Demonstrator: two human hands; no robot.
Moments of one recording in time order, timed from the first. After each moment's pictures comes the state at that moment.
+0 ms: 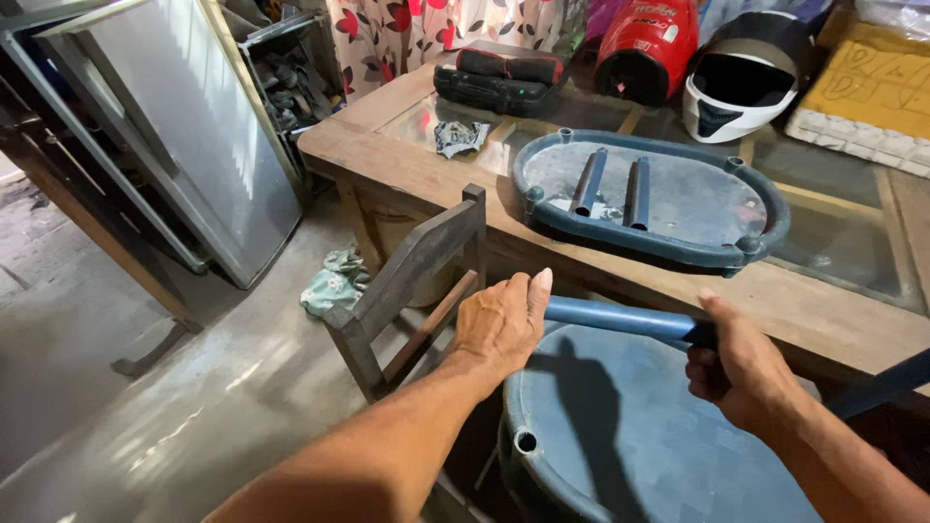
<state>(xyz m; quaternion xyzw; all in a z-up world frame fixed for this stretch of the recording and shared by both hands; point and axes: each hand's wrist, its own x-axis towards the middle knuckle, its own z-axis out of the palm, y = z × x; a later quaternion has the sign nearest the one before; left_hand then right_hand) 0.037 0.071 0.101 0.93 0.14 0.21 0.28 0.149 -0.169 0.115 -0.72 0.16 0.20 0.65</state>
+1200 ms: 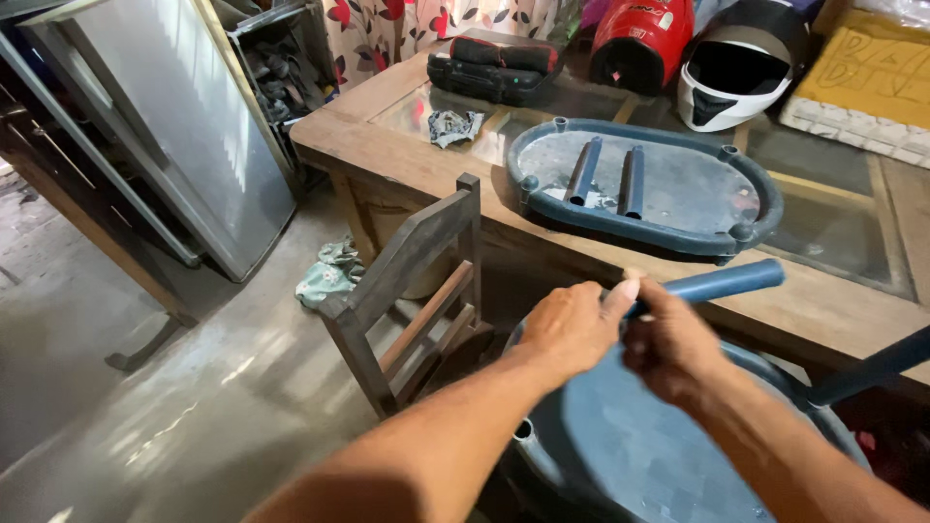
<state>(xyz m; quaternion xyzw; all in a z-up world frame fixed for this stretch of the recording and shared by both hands) 0.061 0.005 0.121 0.91 0.12 0.07 0.40 0.132 -0.124 0.104 -0.59 0.12 0.27 0.75</state>
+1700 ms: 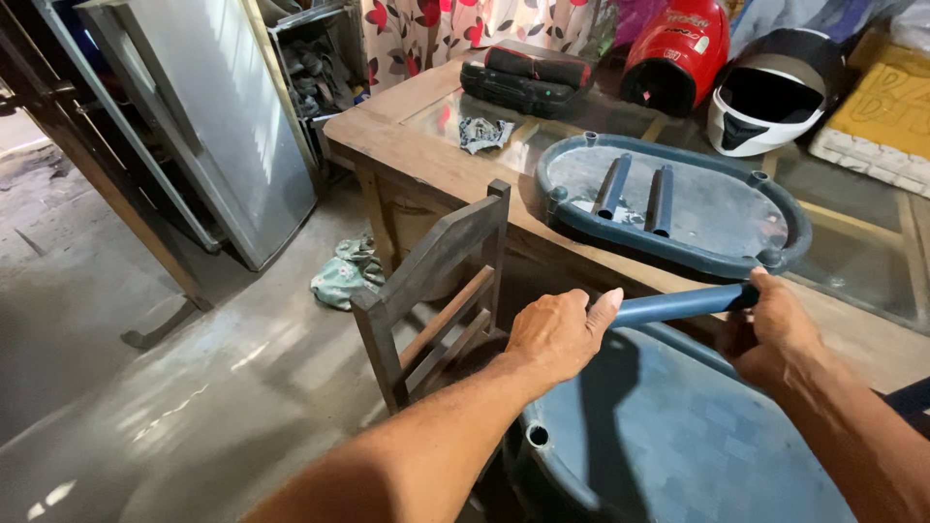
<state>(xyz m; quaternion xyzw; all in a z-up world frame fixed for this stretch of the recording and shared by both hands) 0.035 0.040 0.109 0.92 0.13 0.11 0.36 0.186 -0.154 0.126 -0.64 0.25 0.12 0.72</state>
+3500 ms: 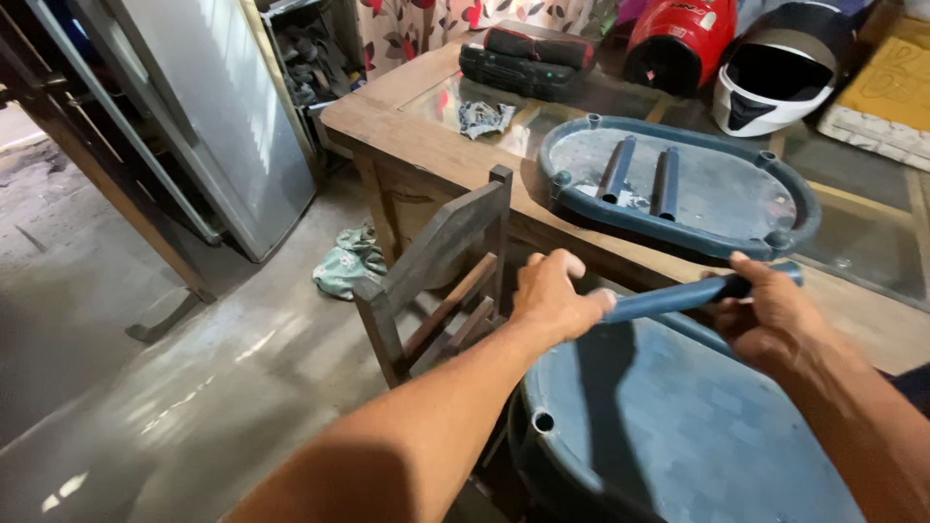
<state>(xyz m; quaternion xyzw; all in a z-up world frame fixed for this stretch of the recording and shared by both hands) 0.058 0.058 0.099 0.87 0.22 0.13 0.43 0.194 -0.154 0.115 -0.63 0.14 0.19 0.74</state>
